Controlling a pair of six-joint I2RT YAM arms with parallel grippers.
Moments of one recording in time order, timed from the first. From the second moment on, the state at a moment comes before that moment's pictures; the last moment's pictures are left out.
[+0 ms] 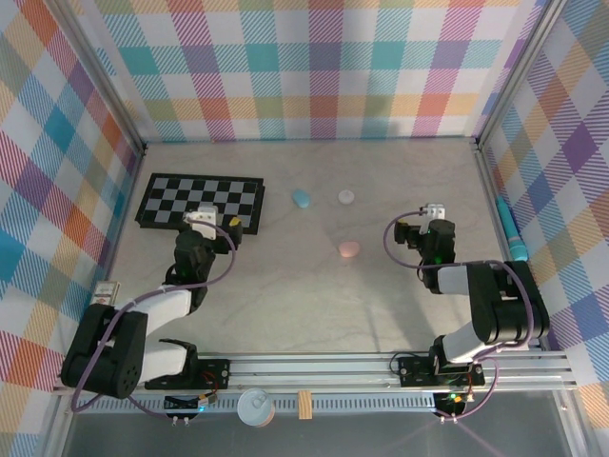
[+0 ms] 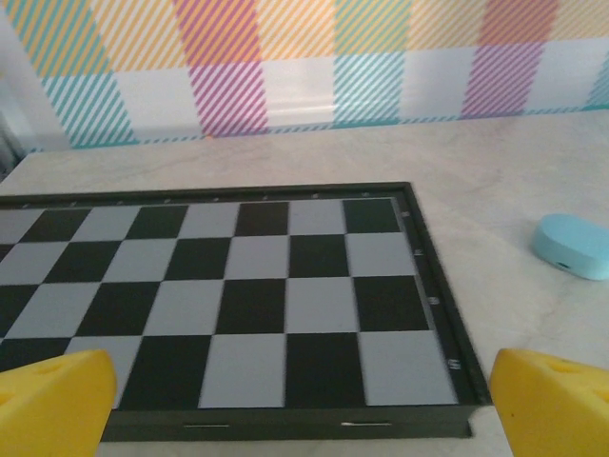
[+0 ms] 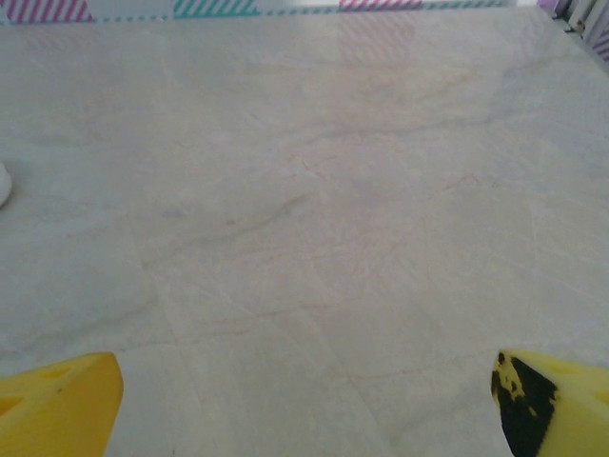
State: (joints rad) left arm -0.17 1.26 0.31 0.71 -0.14 0.00; right arm 0.06 1.52 0.38 0.72 0.08 0.04
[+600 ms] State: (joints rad) left arm -0.08 1.58 0.41 0.75 -0.07 -0.08; right arm 0.04 1.53 0.38 0.75 0.04 0.05
